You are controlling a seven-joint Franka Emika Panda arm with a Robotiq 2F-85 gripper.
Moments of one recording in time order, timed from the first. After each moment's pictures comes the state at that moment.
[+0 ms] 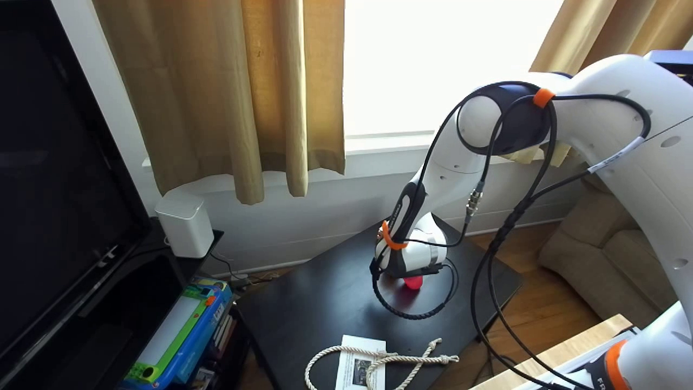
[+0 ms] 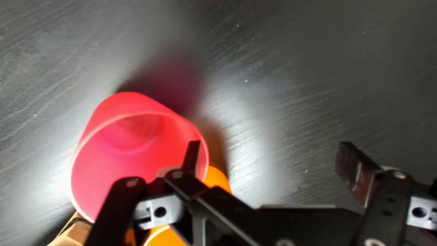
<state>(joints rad) 0.17 1.09 0.02 -2.02 0.16 3.20 0.14</state>
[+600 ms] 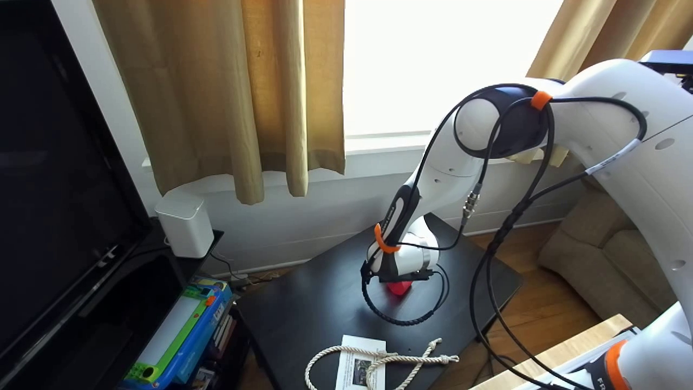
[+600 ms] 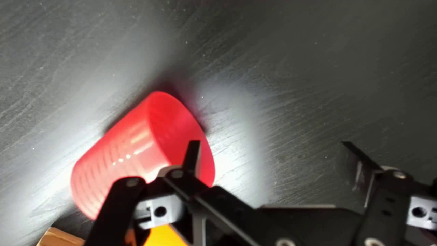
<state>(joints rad) 0.16 1.12 0.06 -1.99 0.17 3.19 0.20</state>
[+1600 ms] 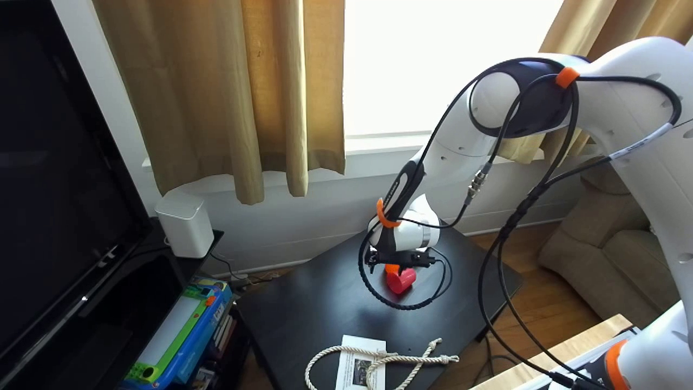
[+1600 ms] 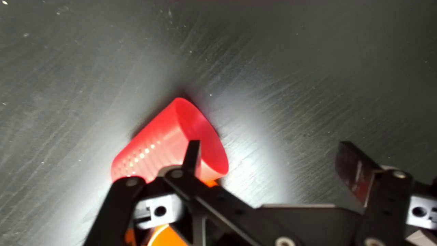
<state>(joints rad) 0.14 1.00 0.06 -2.01 0.24 3.00 0.28</state>
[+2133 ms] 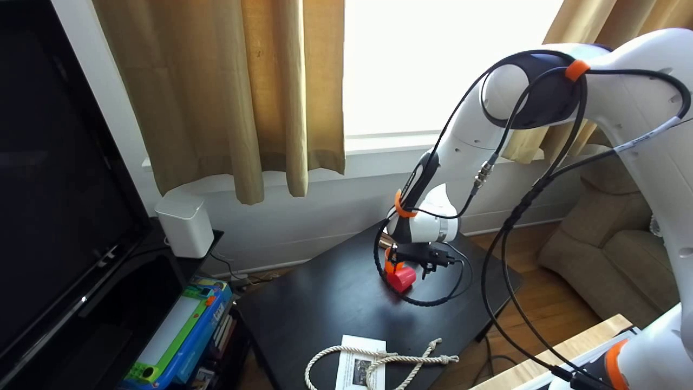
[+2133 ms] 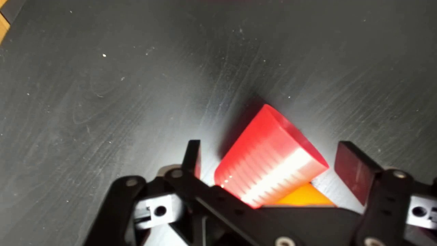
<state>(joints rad) 0.08 0.97 0.00 -2.06 0.31 2.91 0.34</state>
